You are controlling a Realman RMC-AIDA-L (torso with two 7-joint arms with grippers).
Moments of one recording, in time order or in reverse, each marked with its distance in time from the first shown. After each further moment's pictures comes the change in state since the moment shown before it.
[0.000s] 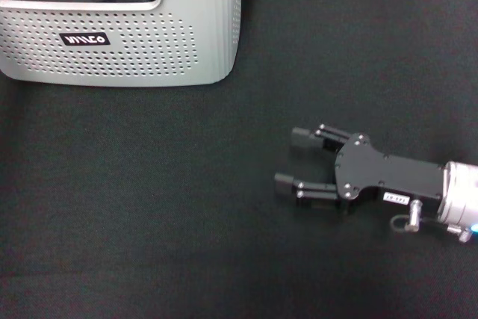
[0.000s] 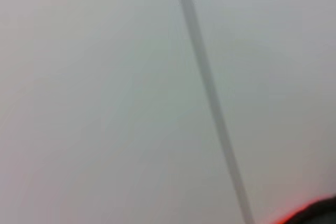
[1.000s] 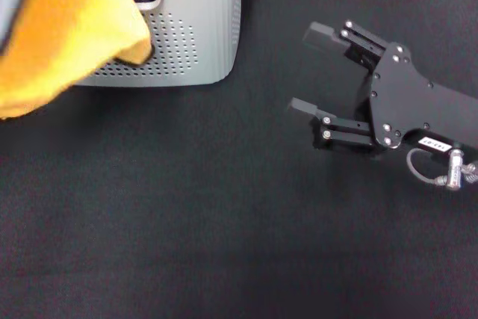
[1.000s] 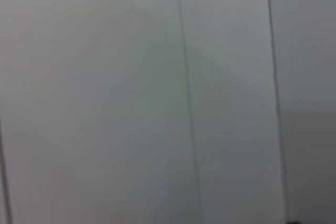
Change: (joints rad) left arm 0.360 -0.042 -0.146 0.273 -0.806 0.453 -0.007; right arm -0.040 0.009 0.205 -0.182 0.000 -0.280 -0.160
